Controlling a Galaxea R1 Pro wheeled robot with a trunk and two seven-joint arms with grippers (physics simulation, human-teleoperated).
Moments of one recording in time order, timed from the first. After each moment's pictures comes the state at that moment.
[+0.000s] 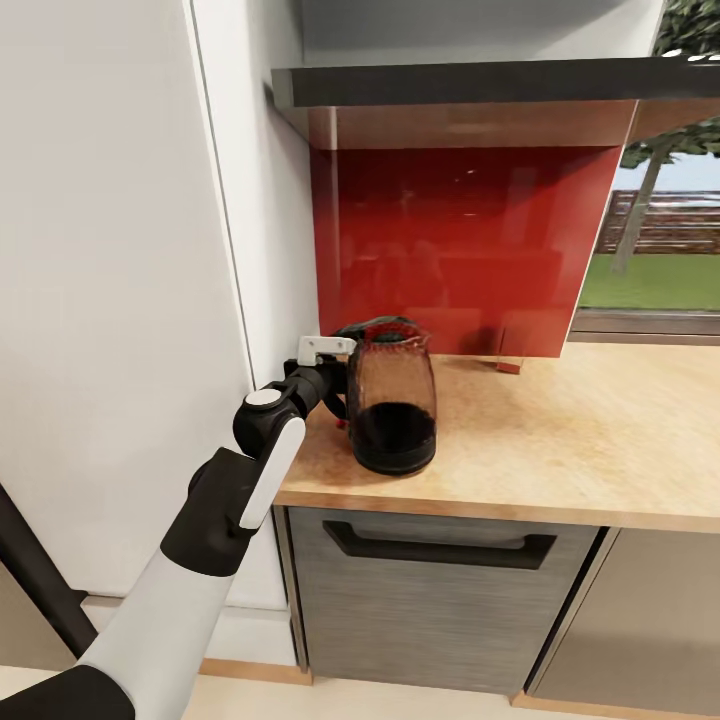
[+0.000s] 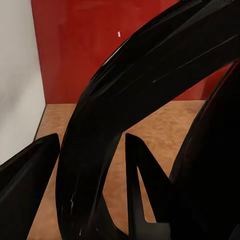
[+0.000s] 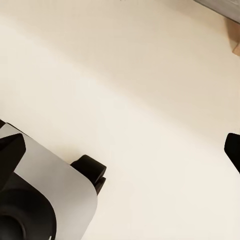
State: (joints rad) left arm -0.84 -0.15 -0.38 -1.49 0.29 0.72 0.30; right arm -0.01 -0.38 0.44 -0.41 -0.19 -0.33 0.42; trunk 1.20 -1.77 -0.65
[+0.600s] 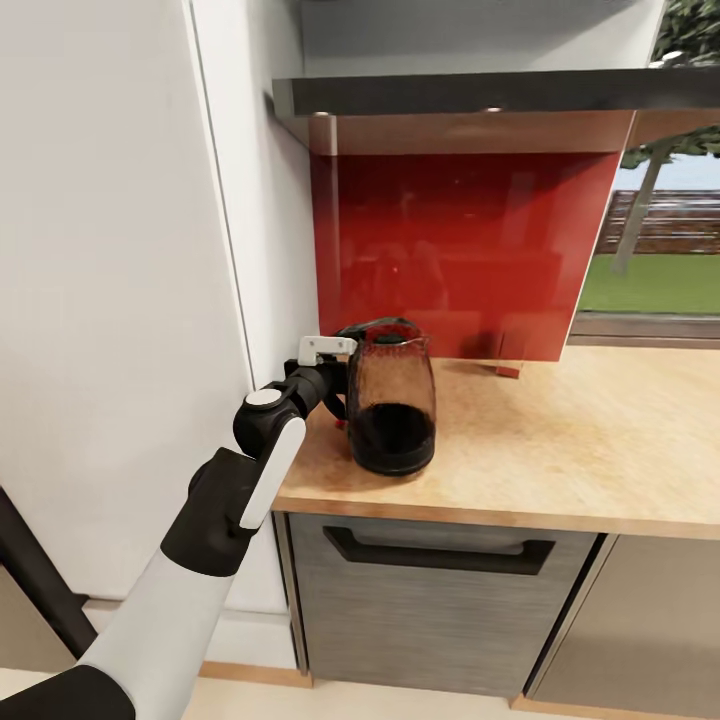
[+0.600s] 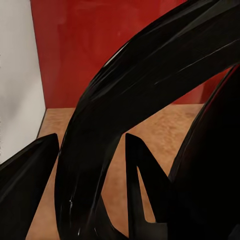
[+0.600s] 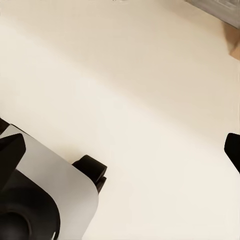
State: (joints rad) left arm -0.84 -0.15 -0.38 -1.49 0.29 0.72 0.30; right arm -0.01 -0.38 0.44 -0.41 -0.19 -0.33 0.42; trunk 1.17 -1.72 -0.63
